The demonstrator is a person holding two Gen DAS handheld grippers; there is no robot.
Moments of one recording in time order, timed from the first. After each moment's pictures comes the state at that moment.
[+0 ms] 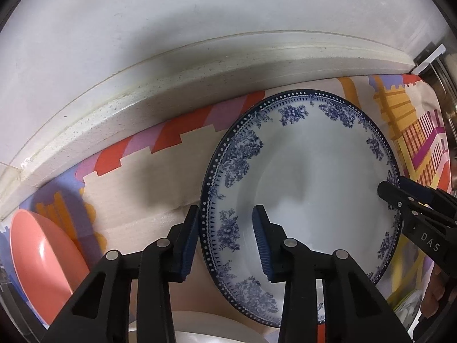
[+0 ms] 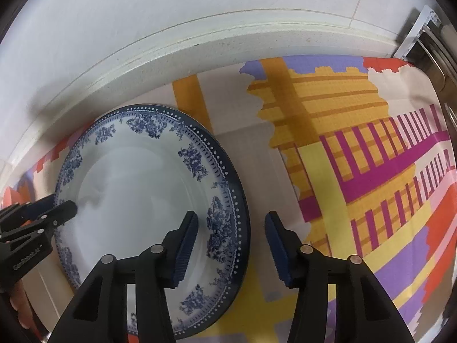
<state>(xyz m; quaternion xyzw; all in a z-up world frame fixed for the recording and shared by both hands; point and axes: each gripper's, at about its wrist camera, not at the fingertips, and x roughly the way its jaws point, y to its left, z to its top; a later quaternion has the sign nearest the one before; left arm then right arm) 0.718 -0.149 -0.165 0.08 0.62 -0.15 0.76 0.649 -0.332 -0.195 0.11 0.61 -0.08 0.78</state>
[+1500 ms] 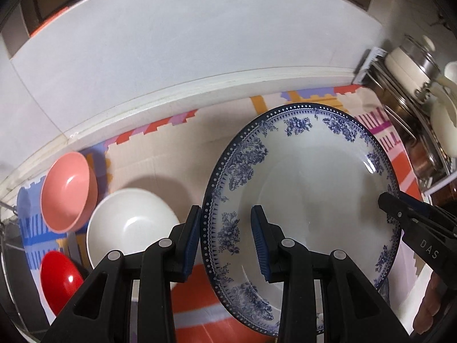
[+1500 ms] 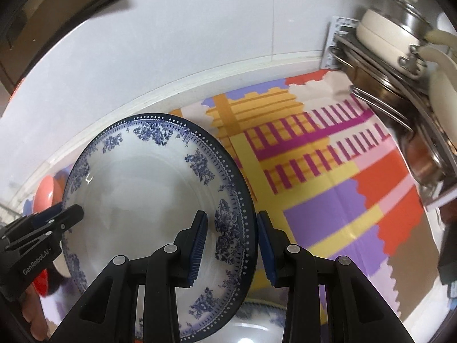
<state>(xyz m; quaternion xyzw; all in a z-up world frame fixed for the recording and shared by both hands) 0.558 -0.168 -0.062 0.06 0.53 -0.15 0.83 0.501 -0.363 -0.082 0.13 0.53 -0.12 0.83</state>
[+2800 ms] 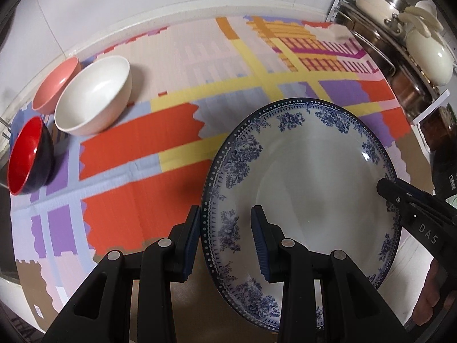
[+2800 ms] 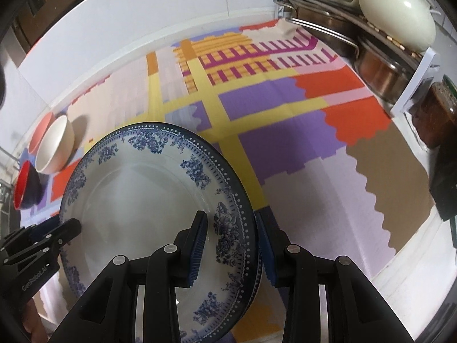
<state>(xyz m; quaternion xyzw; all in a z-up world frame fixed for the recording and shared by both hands) 0.391 -0.196 -0.118 0.06 0.59 -0.14 0.80 0.334 -0.399 -0.125 0.13 0.56 -0.11 0.81</state>
